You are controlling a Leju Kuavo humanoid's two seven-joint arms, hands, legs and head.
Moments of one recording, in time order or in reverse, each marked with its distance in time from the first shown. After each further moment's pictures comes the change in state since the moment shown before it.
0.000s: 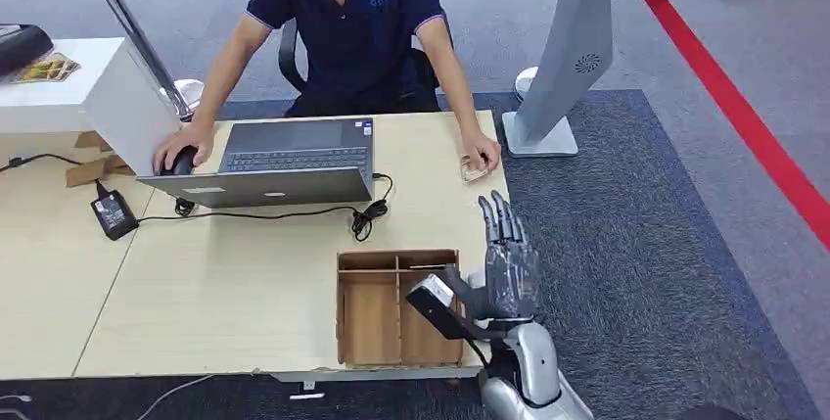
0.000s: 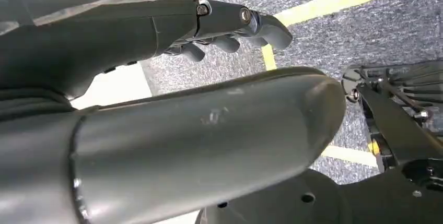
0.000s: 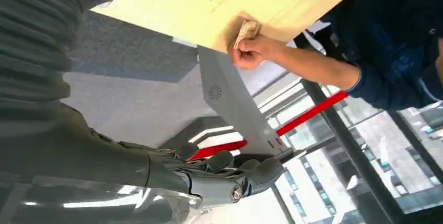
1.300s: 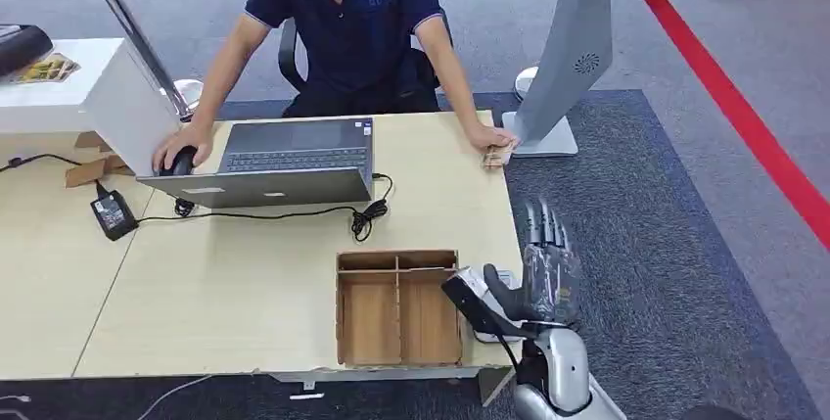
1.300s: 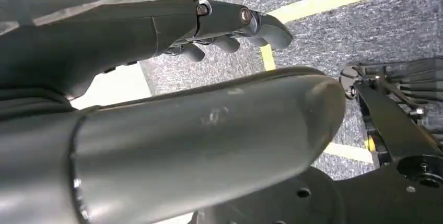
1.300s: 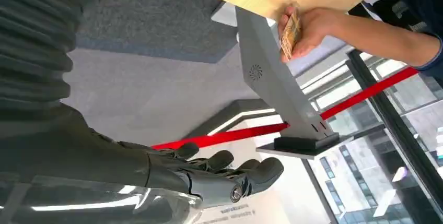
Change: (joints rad) left arm 0.000 -0.003 0.000 0.000 0.019 0.002 -0.002; right arm 0.027 -0.138 0.030 -0.095 0.045 0.000 0.223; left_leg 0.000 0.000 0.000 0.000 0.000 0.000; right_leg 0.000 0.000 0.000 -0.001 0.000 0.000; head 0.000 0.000
